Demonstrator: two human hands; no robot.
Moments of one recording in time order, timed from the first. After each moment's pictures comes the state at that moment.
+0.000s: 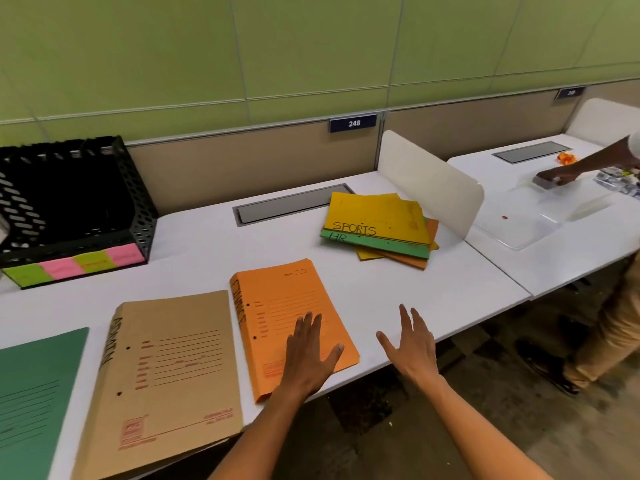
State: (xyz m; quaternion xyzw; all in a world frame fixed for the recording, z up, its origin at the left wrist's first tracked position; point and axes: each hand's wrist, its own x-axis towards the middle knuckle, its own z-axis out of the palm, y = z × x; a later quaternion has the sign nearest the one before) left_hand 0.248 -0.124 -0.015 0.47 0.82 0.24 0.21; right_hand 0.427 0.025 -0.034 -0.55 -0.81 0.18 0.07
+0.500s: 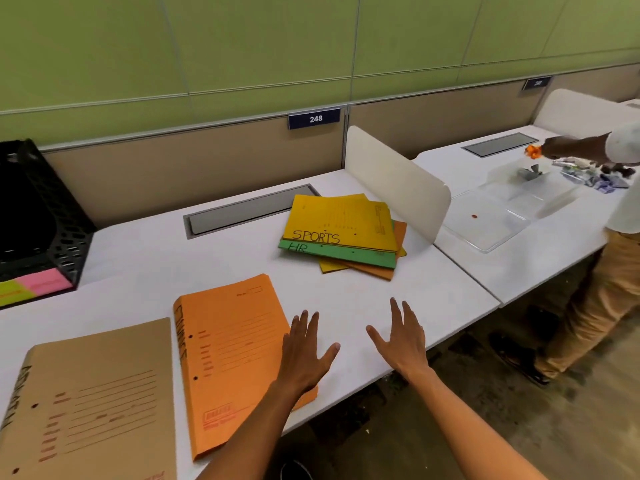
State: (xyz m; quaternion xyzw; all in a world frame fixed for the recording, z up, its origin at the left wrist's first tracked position) left_hand 0.274 -0.007 -0.028 0.51 0.80 0.22 0.24; right_hand 0.453 0.127 -0.041 -0.58 -0.79 0.20 0.07
